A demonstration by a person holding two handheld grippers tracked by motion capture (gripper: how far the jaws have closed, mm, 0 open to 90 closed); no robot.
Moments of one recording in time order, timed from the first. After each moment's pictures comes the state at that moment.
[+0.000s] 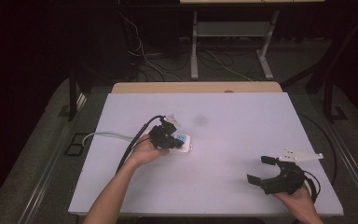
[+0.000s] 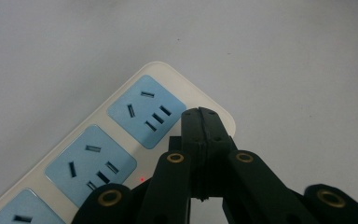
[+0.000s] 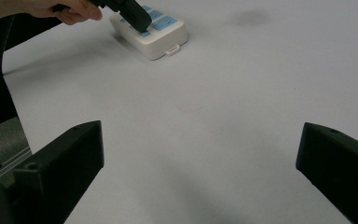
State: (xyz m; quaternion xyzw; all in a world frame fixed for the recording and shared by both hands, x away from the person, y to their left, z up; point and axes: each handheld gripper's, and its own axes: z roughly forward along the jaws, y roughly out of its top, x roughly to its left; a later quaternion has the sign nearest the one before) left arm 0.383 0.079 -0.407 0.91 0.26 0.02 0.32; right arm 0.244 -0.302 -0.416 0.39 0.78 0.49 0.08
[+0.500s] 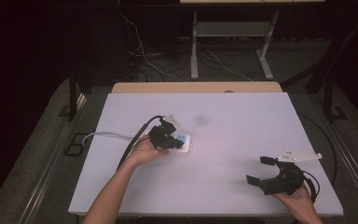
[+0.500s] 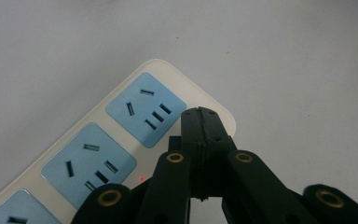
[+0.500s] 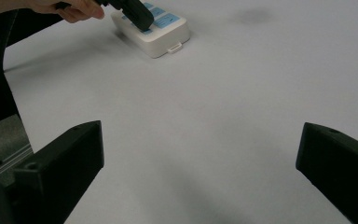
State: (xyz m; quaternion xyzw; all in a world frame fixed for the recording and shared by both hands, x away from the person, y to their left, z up) left arm 0.386 0.081 -0.410 0.91 0.26 0.00 0.33; right arm 0.243 -0.301 -0.417 0.38 0.78 0.49 0.08
